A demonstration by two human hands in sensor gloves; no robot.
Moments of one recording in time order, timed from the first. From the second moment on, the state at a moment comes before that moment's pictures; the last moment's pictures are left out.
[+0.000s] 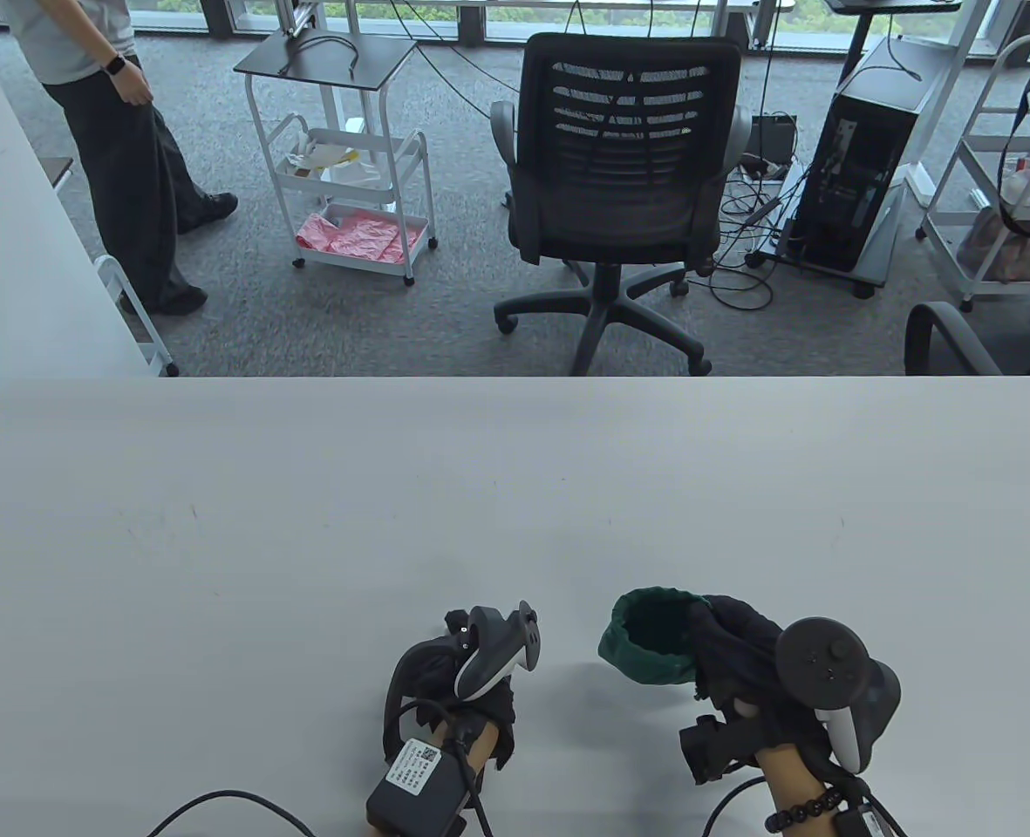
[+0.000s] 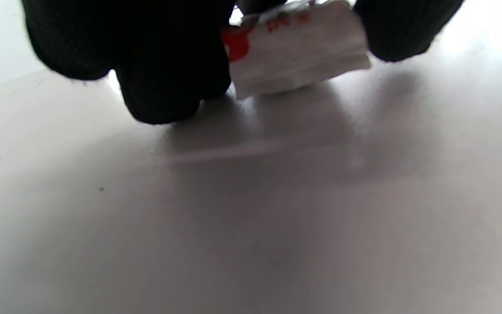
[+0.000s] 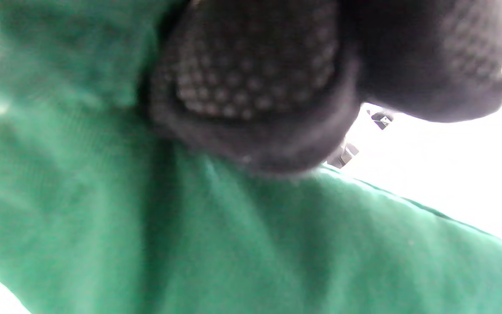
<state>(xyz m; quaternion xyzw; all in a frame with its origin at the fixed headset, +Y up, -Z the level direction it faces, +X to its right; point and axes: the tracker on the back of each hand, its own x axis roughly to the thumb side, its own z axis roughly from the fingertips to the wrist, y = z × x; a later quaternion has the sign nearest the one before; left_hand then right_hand) -0.076 -0.765 -0.347 -0.21 0.05 -0.12 0.97 0.209 -0.676 -0.292 -0.04 -0.15 0.90 0.40</state>
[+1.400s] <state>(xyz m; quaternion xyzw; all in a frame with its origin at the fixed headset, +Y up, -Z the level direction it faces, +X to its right) -0.102 -0.695 -0.335 -0.05 0.04 0.13 0.99 0.210 -0.675 -0.292 -0.05 -0.15 0.91 0.40</state>
